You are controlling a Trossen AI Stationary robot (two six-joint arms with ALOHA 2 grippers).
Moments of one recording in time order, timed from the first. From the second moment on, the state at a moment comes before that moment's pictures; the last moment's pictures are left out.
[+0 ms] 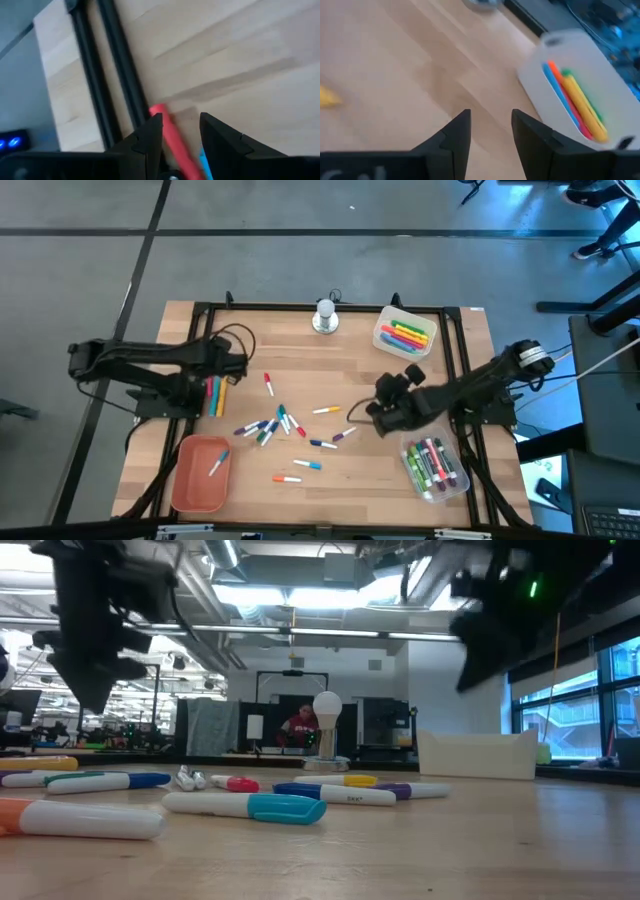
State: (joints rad) left arm 0.22 1.08 0.66 -1.22 -0.53 -0.97; right arm 0.33 1.48 0.92 -0.90 0.90 1.01
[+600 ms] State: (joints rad) left arm 0.53 1.40 0.66 -1.11 -0.37 -0.76; right arm 0.21 1.48 0.61 -0.45 1.07 0.81
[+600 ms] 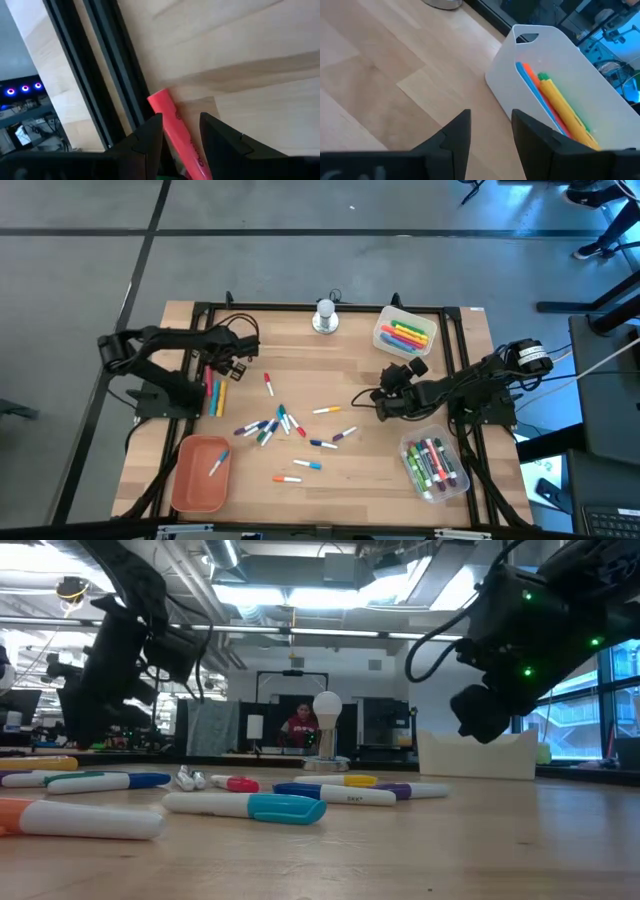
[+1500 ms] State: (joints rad) left arm 0.53 1.41 0.52 -0.95 -0.32 -0.88; right arm 0.21 1.48 0.61 -0.48 1.02 0.81
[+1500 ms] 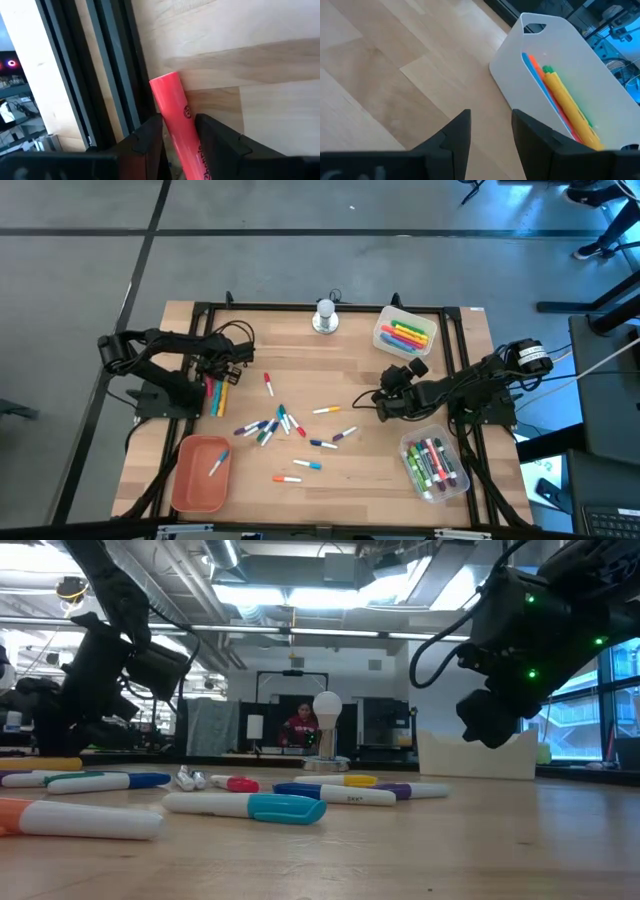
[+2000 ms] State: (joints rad) left arm 0.52 1.40 0.56 -0.89 -0.28 -0.79; right arm 0.21 1.48 0.64 -0.48 0.98 0.77
